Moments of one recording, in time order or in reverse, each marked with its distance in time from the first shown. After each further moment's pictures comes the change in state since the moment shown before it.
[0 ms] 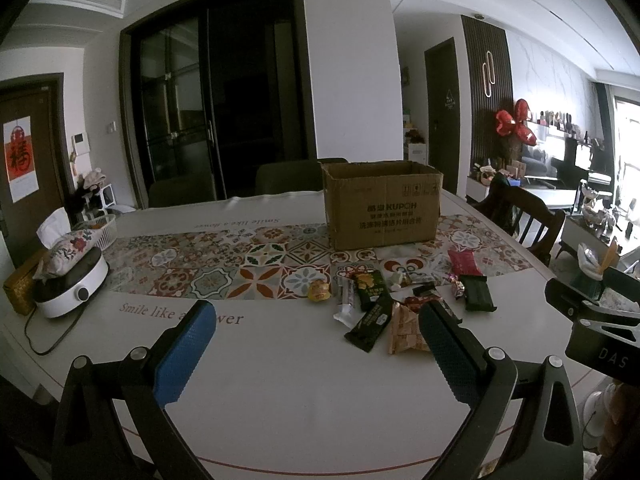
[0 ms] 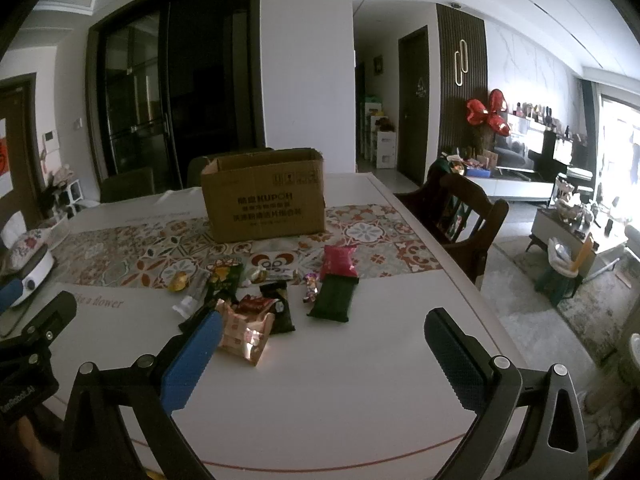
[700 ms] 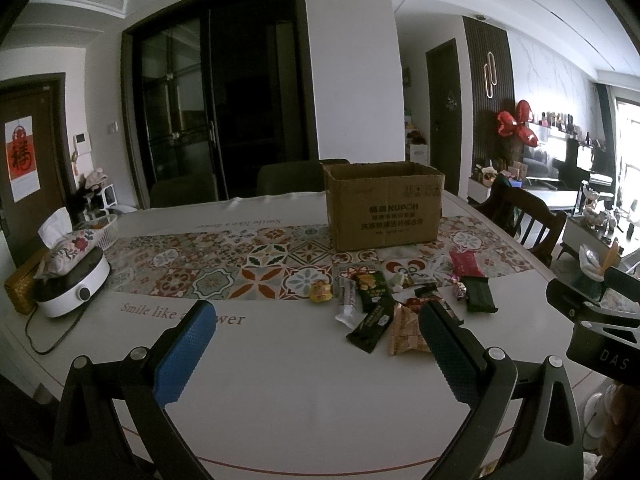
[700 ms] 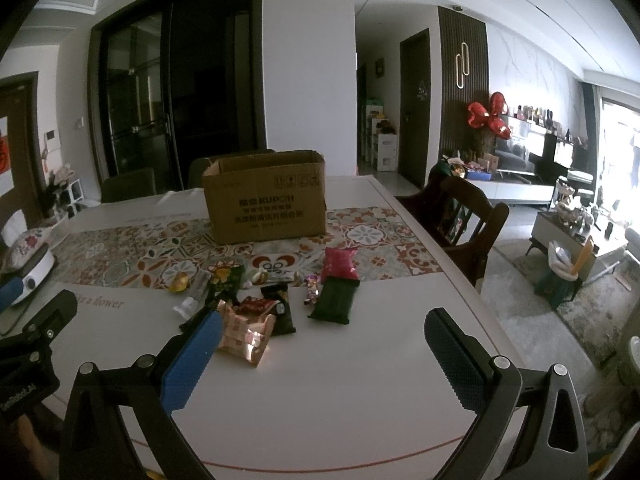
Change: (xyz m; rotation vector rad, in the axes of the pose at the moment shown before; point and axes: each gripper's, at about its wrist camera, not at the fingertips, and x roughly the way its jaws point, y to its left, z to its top) left arm 0.000 0.000 -0.001 0.000 -0.002 -0.001; right arm -0.001 0.000 0.001 -0.002 -0.005 0.001
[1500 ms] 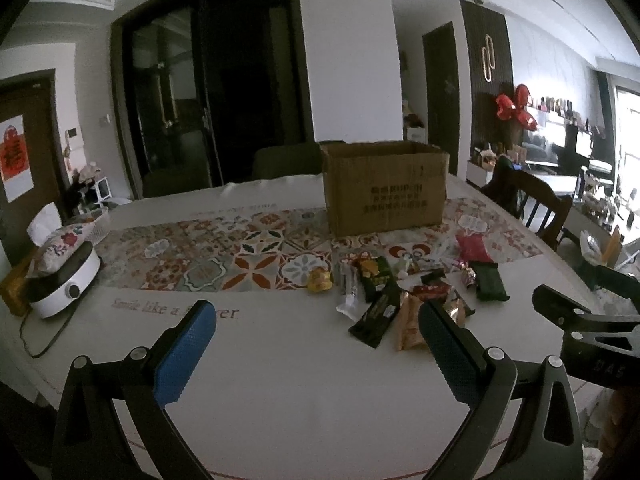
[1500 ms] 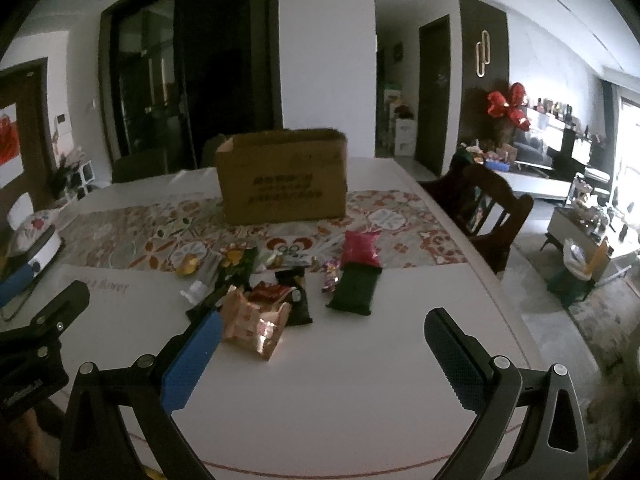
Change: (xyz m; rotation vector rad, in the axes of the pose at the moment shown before) left arm 0.039 0.004 0.001 0.025 0.068 -0.013; right arm 0.031 0.013 -0.001 -0.045 0.080 0.062
